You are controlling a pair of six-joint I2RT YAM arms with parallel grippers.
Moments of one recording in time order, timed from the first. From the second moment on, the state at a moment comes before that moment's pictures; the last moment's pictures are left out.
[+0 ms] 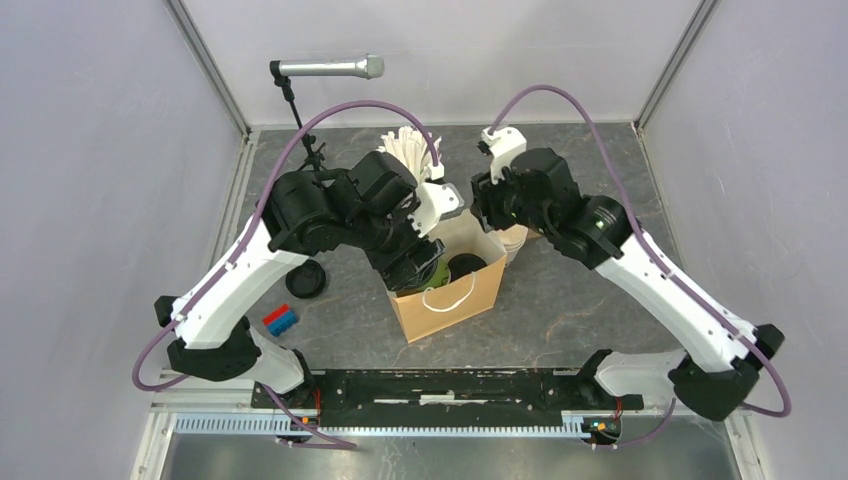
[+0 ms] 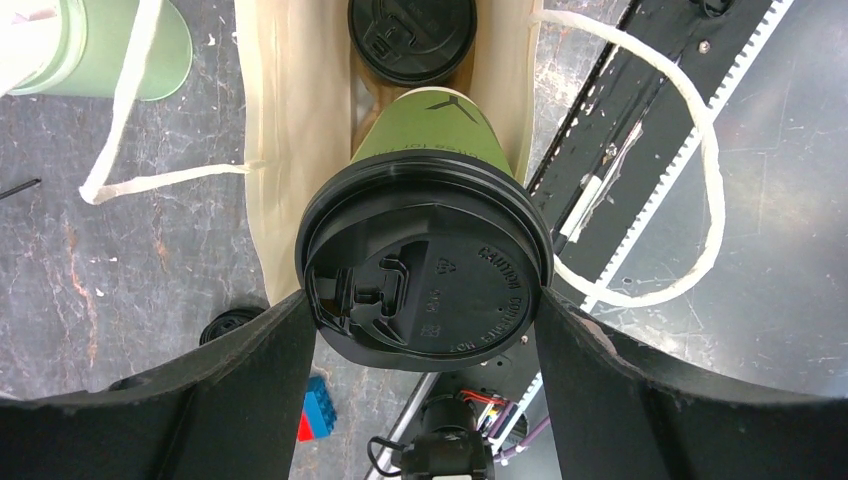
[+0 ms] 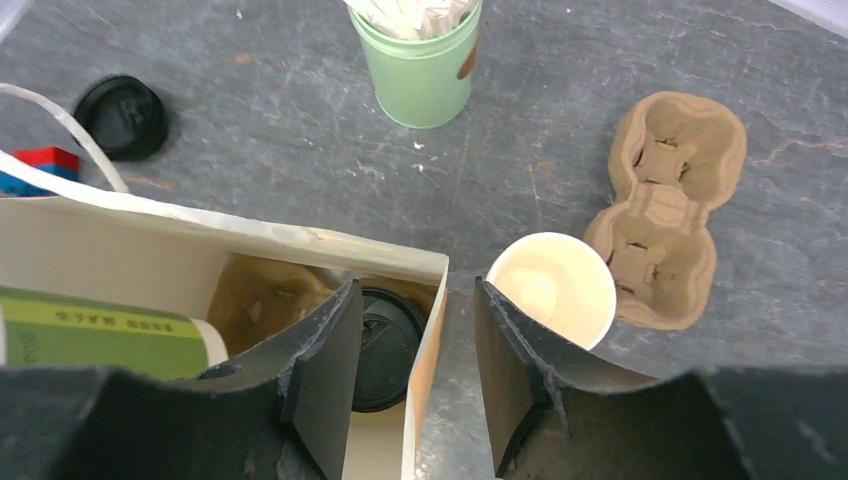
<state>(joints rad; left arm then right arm) -1.03 1.48 2.07 -1.52 0.03 0.07 0.77 1.22 1.42 -0.71 0.17 0.15</state>
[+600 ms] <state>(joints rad) -1.03 1.50 2.08 -1.55 0.00 0.07 0.77 1.48 1.66 -0.96 0.18 0.03</state>
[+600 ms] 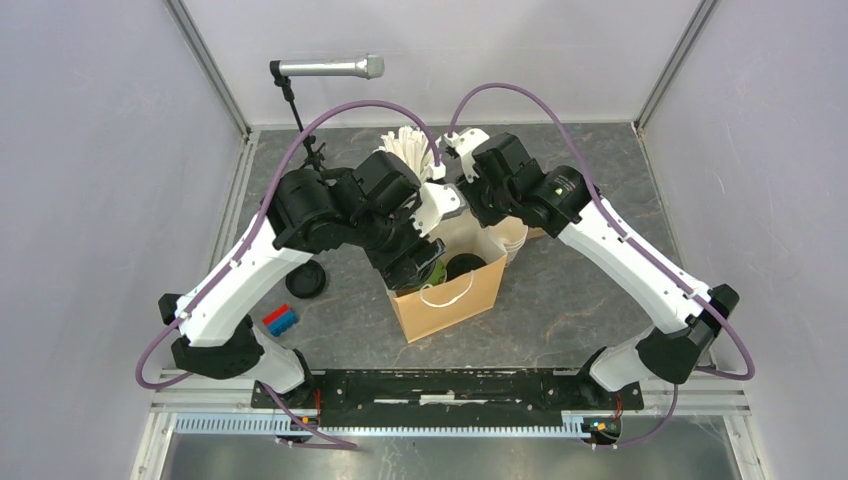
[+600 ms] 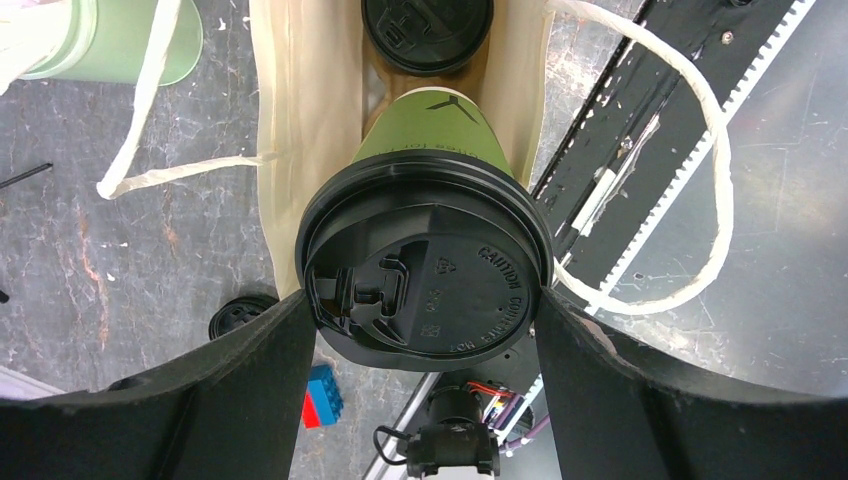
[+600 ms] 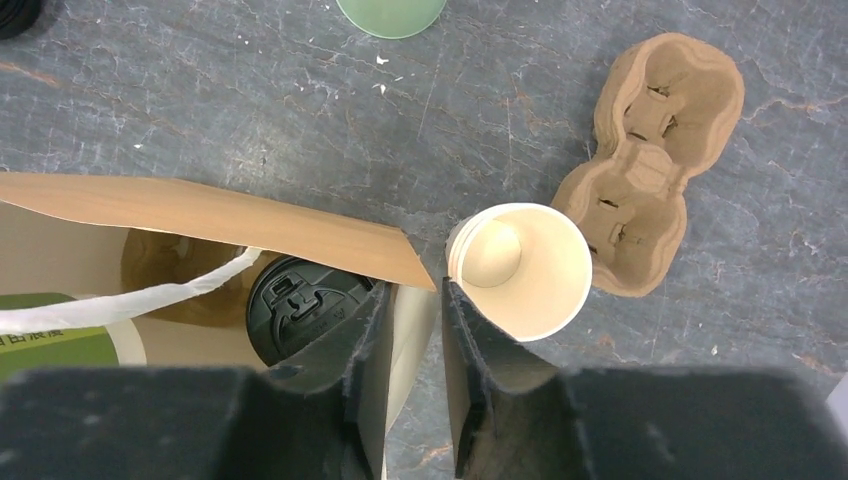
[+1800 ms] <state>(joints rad) -1.10 1.52 2.23 -1.58 -0.26 0.14 0.78 1.32 1.39 -0.46 0.22 0.38</state>
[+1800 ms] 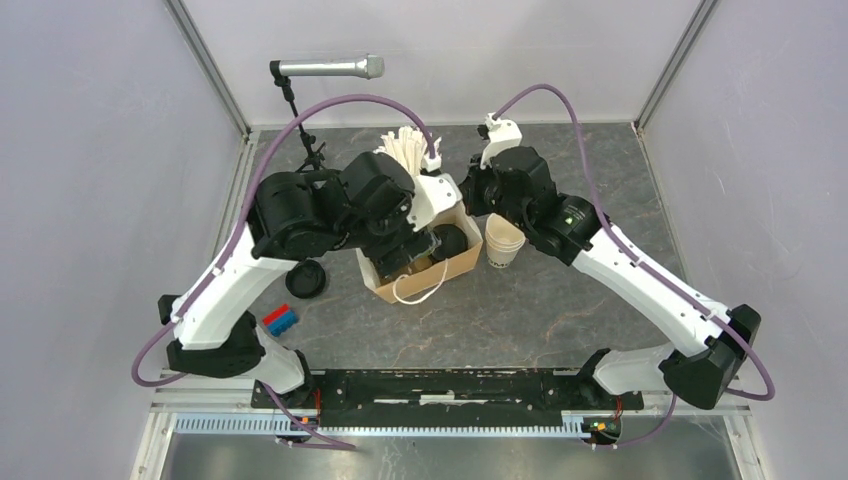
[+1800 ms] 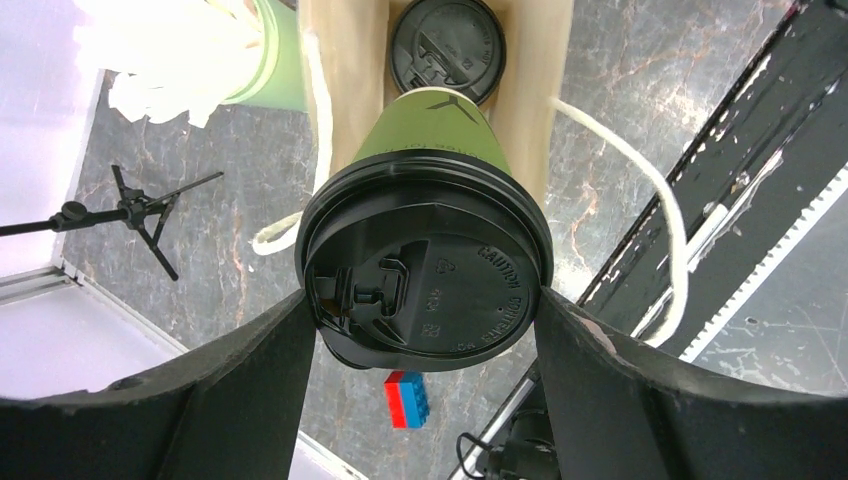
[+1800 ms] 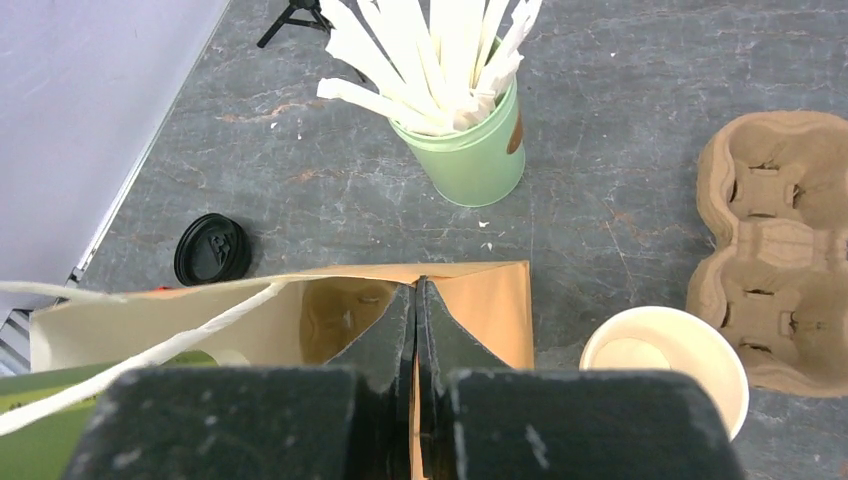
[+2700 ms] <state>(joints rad) -1.27 1.58 2.08 -1.58 -0.38 0.07 0.78 0.99 1.00 -0.29 0.11 0.32</state>
